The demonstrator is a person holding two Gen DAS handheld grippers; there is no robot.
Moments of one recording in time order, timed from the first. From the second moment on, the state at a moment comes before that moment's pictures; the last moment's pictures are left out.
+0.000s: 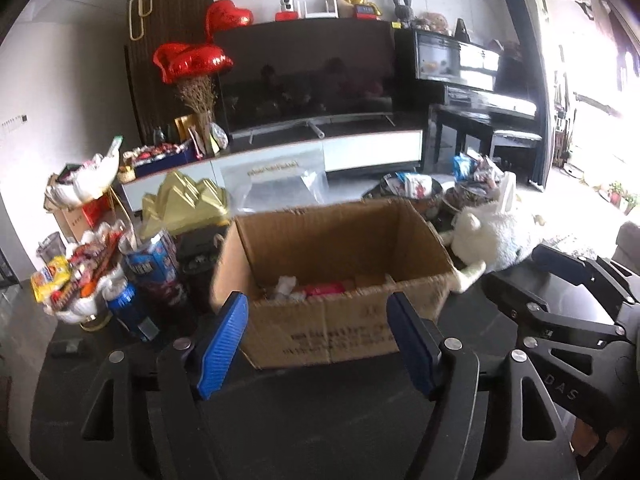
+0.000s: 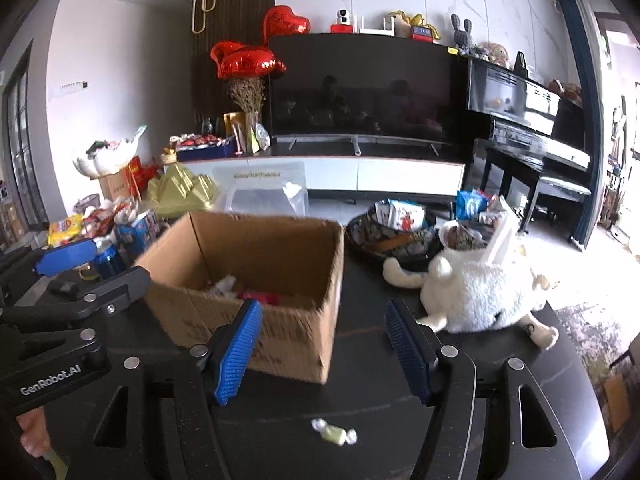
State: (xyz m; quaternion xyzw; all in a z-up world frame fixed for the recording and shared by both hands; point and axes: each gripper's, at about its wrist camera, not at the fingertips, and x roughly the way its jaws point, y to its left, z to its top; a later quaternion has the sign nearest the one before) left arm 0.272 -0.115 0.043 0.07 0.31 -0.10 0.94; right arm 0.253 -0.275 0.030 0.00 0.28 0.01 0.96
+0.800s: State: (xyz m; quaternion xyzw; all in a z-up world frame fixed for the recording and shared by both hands) left arm 0.268 -0.133 -0.053 0.05 0.40 -0.06 0.92; right arm 0.246 -0.290 -0.067 0.01 0.37 0.02 0.93
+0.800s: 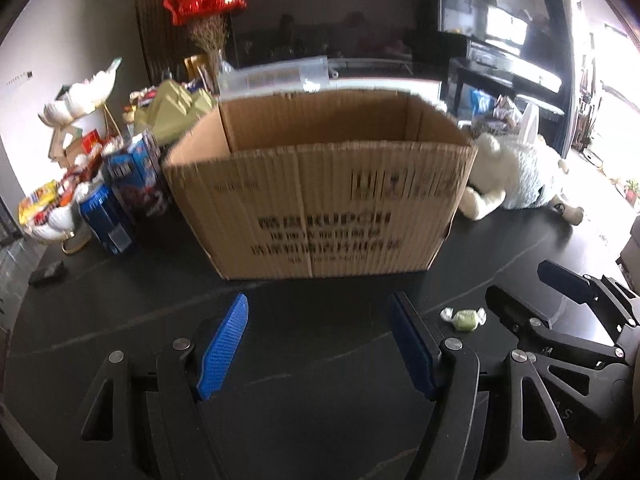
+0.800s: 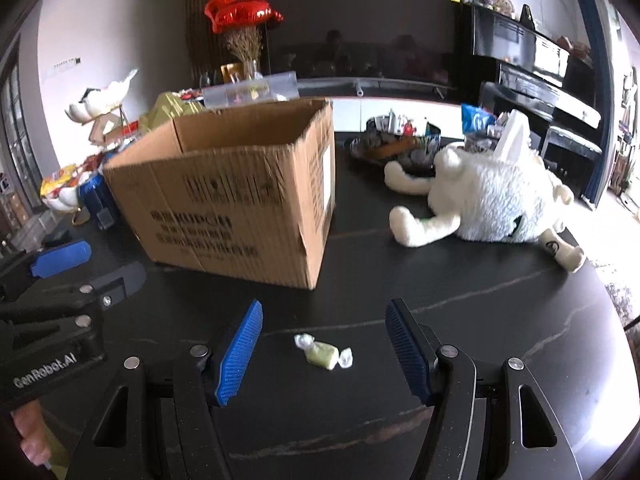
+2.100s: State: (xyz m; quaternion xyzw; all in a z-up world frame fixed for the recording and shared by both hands) left arm 0.289 -0.144 -0.121 0.05 0.46 -0.06 0.89; right arm 0.273 -0.284 -0.131 -0.02 0.44 0.03 0.90
